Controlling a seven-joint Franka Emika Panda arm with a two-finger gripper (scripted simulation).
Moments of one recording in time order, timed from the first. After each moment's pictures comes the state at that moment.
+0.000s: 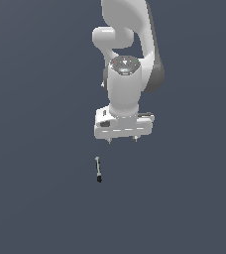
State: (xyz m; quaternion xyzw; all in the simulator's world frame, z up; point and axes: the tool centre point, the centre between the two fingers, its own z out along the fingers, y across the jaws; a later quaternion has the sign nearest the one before) arm 0.031 0.037 0.183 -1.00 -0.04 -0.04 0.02
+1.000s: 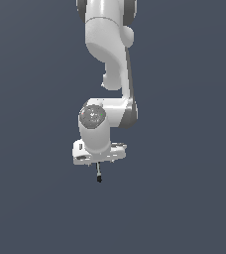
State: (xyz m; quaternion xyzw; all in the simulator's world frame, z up) arm 0.077 -0.051 0.081 -1.00 -0.08 -0.01 0.00
